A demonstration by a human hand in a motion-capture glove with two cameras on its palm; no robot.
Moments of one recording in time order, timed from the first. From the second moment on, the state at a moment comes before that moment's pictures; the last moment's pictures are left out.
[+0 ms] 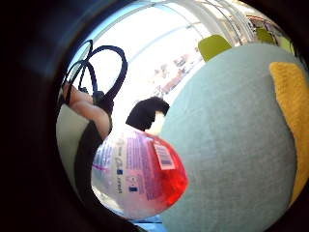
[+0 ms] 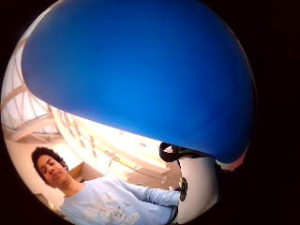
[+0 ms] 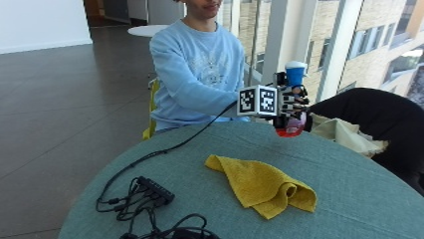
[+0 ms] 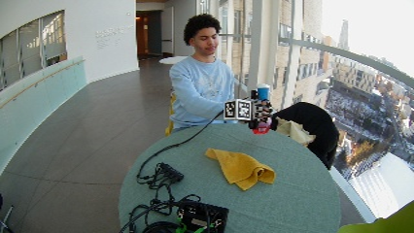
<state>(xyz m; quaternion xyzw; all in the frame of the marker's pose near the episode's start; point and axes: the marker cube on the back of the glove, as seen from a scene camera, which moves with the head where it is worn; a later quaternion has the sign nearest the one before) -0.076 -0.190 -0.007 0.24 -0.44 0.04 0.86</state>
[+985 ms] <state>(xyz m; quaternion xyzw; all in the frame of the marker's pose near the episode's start) -0.089 -0.192 0.034 0.19 -0.42 0.02 0.89</state>
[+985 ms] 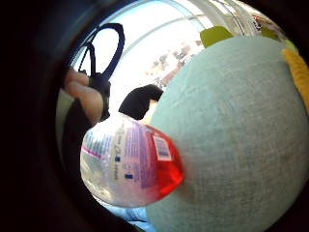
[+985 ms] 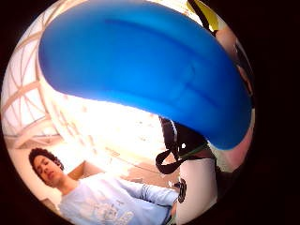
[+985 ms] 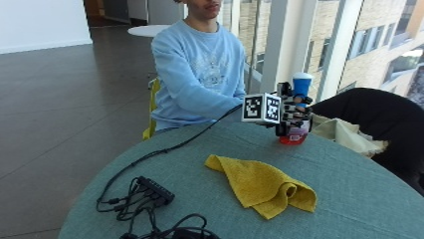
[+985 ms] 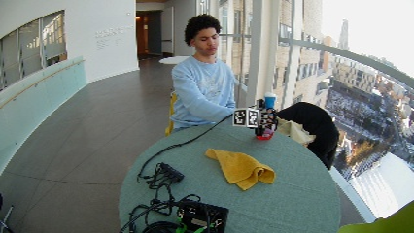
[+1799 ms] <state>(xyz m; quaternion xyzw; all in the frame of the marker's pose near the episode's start) 0.041 0.038 -0.051 0.13 -0.18 0.08 0.97</state>
